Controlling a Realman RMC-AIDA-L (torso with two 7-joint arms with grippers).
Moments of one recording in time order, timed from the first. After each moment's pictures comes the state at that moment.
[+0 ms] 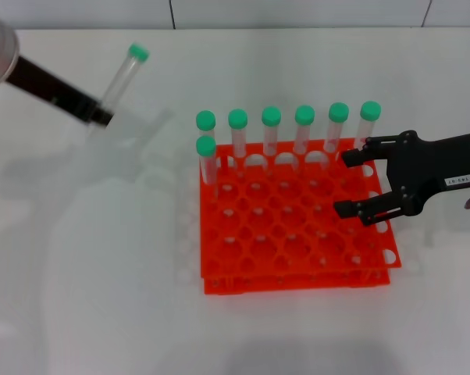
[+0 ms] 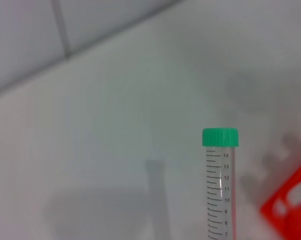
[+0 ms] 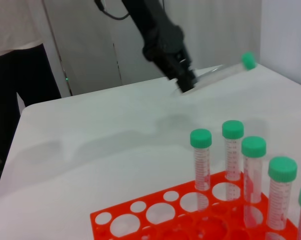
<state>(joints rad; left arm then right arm) -0.69 -2.05 1.08 1.41 2.67 1.65 -2.53 0.55 2.01 -1.08 -0.92 -1.94 -1.54 1.54</state>
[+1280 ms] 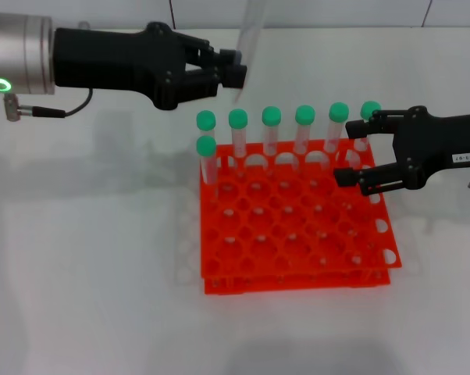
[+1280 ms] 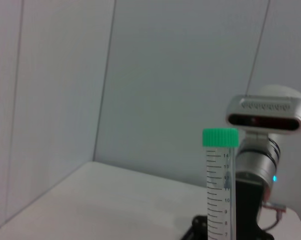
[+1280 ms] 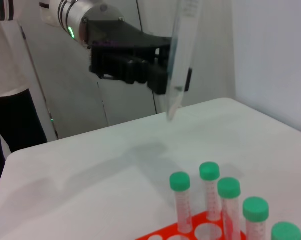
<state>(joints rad) -0.73 -1.94 0.95 0.68 1.72 1.65 -1.56 0.53 2.01 -1.02 -0.91 -1.85 -1.55 1.56</state>
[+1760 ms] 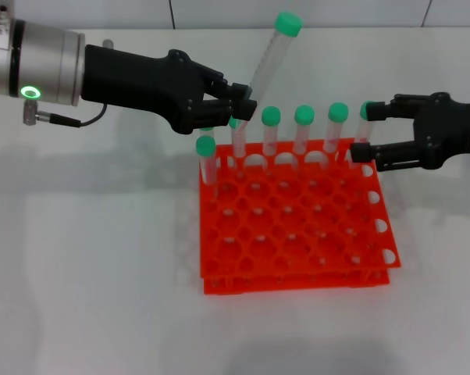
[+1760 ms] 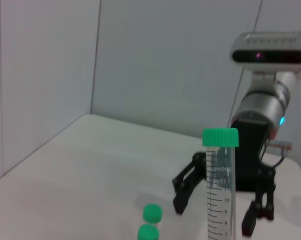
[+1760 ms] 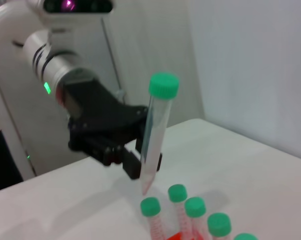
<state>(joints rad) -0.79 -1.96 0.95 0.67 1.89 1.60 -1.58 0.51 2.00 -0.95 -0.91 -1.82 -1.55 1.62</state>
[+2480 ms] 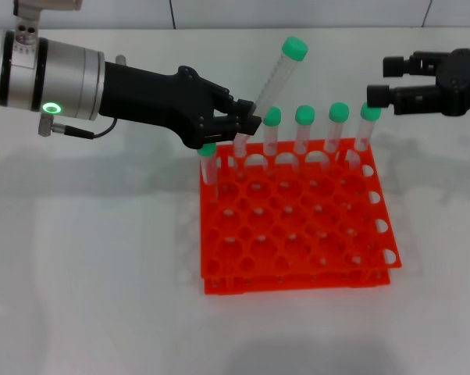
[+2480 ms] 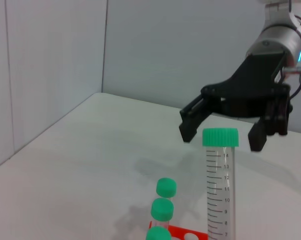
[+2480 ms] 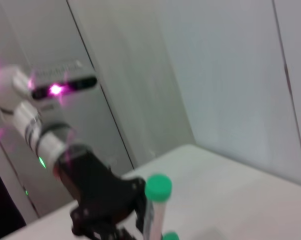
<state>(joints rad) -0.78 -2.00 0.96 0.67 1.96 1.54 -1.54 0.54 1.97 -0.90 -0.96 -1.76 -1.59 1.81</state>
